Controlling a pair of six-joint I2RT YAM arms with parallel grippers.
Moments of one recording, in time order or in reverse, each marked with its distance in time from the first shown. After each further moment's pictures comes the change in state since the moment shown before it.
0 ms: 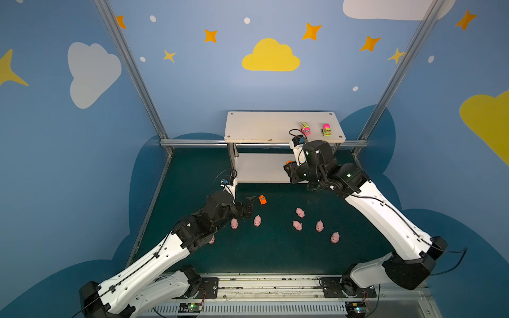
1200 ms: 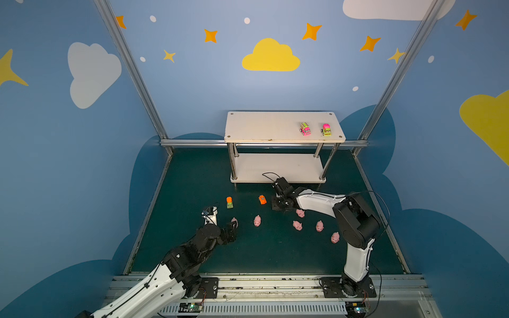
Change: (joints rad) left arm -0.004 -0.425 -0.543 -0.024 -0.123 -0.213; right arm 0.005 0.441 -0.612 0.525 -0.060 0.301
